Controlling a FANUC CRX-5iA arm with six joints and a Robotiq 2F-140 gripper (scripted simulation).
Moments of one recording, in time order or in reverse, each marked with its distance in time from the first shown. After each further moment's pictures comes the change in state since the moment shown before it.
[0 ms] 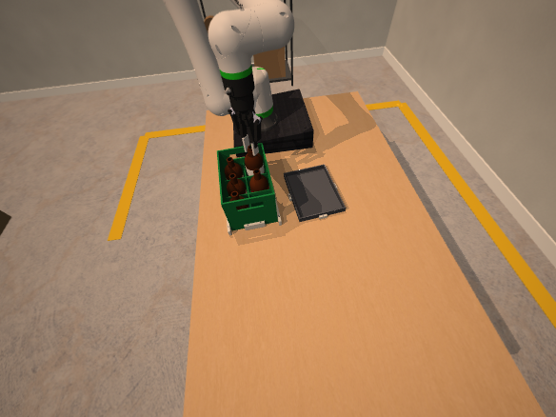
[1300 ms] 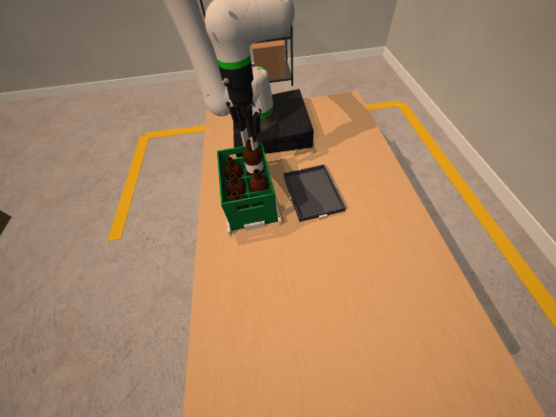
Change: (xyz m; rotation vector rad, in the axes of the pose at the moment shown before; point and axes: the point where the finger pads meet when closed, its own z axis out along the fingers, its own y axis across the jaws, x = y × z) arm 0.000 0.000 -0.028 0.000 0.000 0.000
